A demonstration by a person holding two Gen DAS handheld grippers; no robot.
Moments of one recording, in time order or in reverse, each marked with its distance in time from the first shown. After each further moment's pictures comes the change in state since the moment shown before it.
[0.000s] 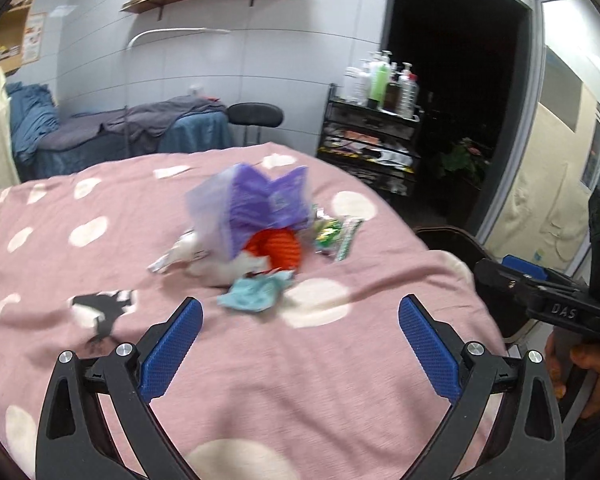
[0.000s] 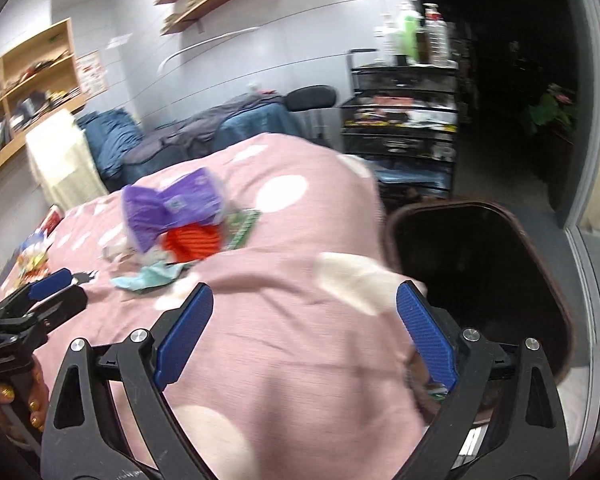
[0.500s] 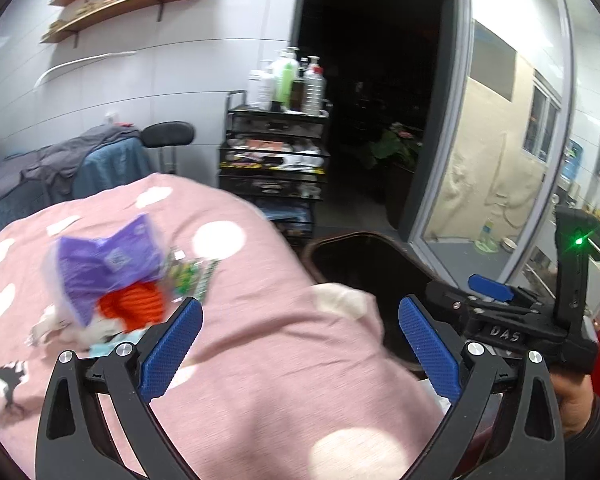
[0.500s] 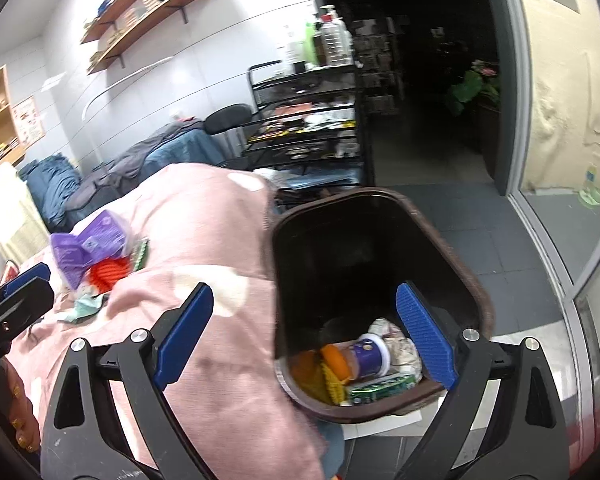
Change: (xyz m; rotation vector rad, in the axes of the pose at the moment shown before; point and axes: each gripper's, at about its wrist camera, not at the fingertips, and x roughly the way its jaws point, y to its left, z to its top) left arm 0.032 -0.111 0.029 0.159 -0.014 -0.207; right arm -0.037 -0.097 -0.012 0.188 -0.055 -0.208
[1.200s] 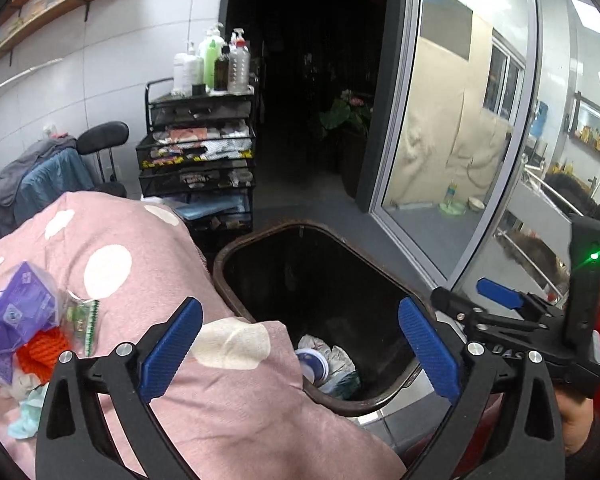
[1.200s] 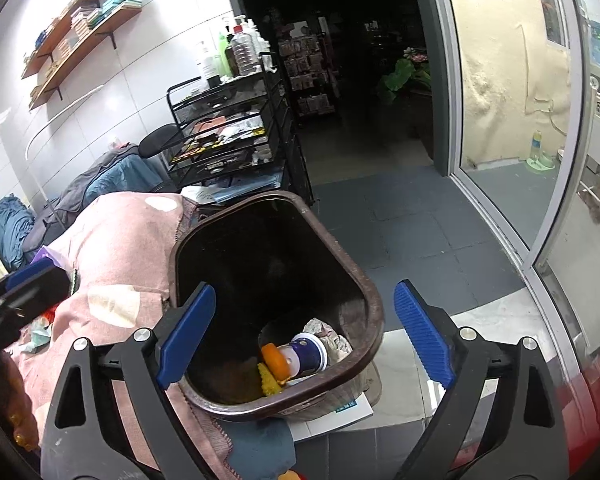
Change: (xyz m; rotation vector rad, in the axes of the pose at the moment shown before) left arm 0.063 -0.082 0.030 0.143 0.085 -0.148; right arm -0.023 -0.090 -0.005 0.156 -0.027 -0.192
